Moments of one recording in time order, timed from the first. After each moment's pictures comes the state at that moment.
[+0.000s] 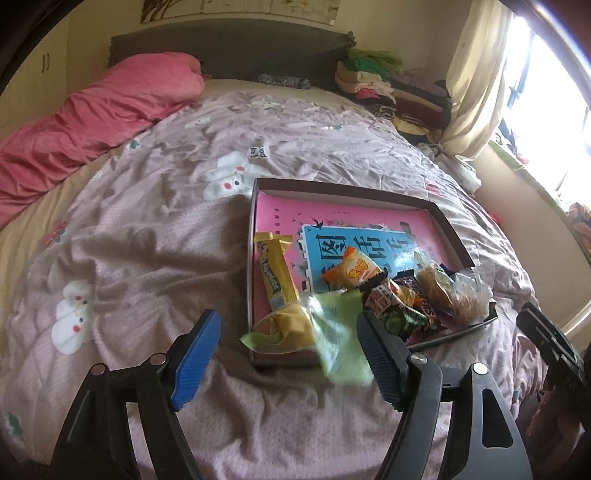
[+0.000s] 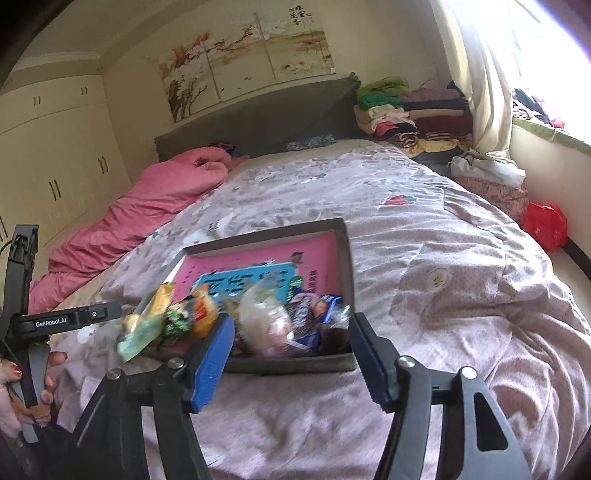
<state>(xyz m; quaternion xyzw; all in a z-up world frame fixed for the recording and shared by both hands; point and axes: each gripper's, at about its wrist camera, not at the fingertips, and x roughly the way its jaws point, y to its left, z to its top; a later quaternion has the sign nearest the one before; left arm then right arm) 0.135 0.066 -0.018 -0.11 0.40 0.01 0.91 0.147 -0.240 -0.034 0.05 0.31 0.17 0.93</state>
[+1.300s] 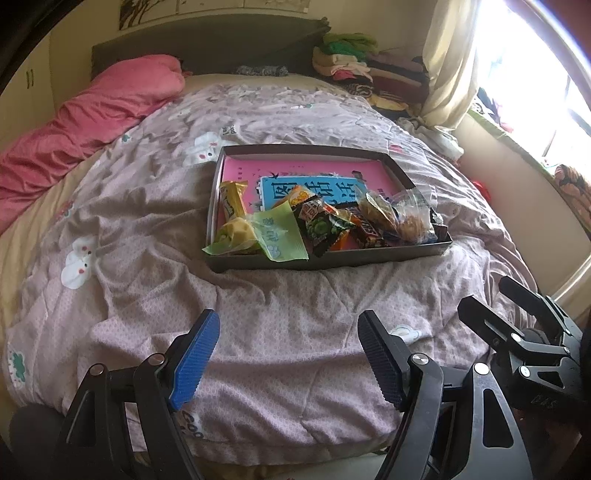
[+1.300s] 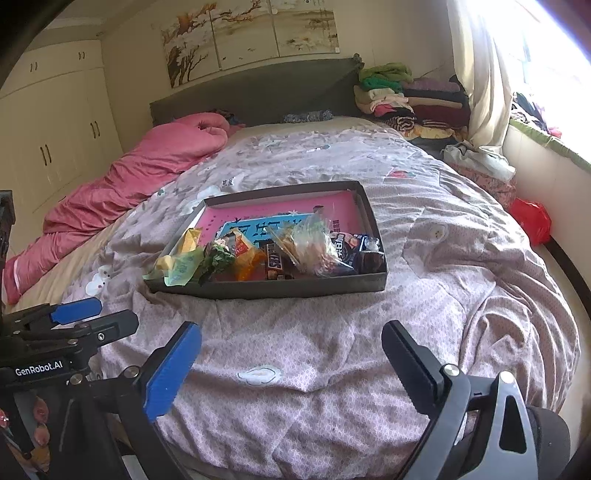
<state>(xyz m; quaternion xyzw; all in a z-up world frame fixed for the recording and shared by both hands) 0.056 0.010 -0.013 -0.07 0.43 -0.01 0.90 0.075 -0.198 -0.029 0.00 0.36 0.15 0.92</state>
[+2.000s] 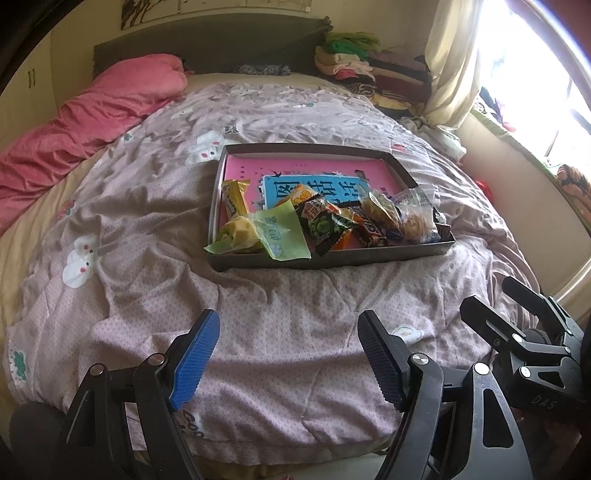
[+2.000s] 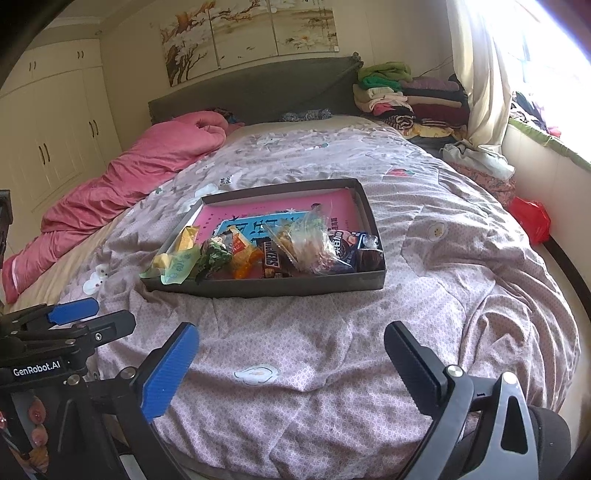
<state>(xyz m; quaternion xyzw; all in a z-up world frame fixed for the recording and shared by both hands) 0.056 0.011 -0.014 -0.06 0.43 -0.01 0.90 0.076 -0.198 -0.031 0.00 0.36 0.14 0.92</state>
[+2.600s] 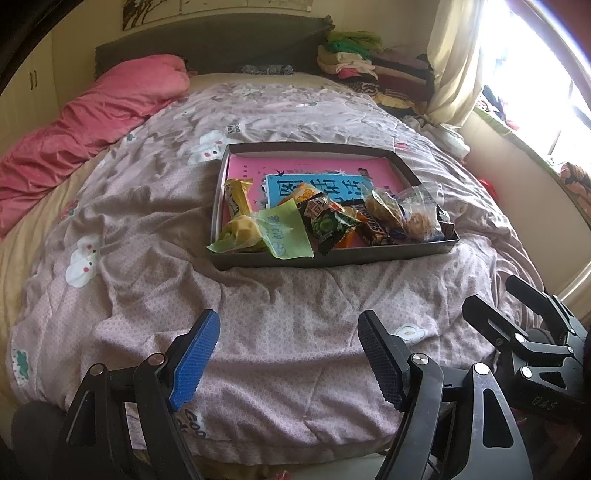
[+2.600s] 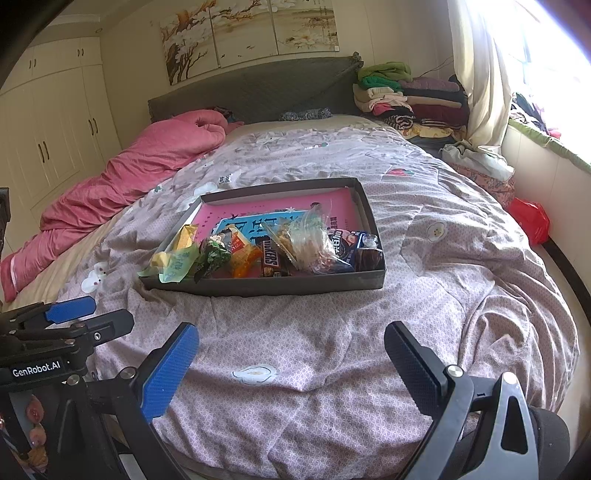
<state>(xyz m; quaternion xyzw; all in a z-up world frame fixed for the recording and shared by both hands) 0.058 0.010 -0.015 -0.06 0.43 0.00 0.90 0.076 -0.200 -0.032 0.00 0.36 0.14 0.92</state>
